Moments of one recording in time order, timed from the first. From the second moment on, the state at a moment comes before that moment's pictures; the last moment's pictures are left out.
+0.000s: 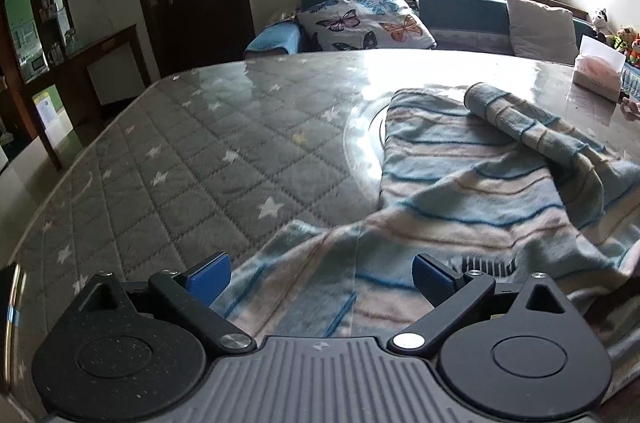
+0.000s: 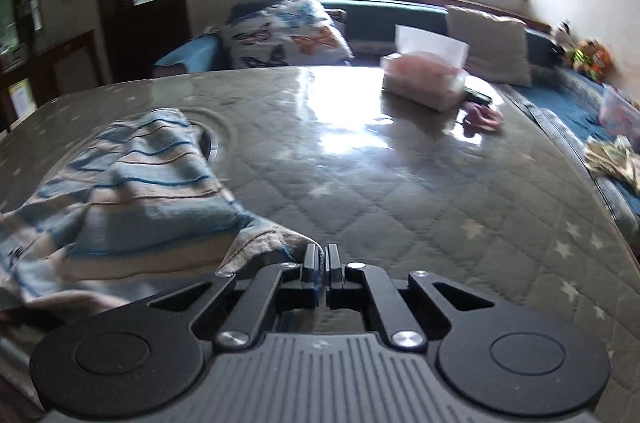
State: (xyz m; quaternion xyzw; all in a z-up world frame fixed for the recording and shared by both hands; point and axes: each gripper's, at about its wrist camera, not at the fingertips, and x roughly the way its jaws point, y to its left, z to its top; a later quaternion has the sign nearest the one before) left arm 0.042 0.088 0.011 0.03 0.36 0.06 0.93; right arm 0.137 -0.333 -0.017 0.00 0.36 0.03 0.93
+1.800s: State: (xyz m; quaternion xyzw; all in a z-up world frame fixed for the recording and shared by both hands) left arm 0.282 0.034 -0.019 0.05 0.39 -0.07 0.92; right arm 0.391 -0.193 -0.044 0.04 0.44 0.26 0.86
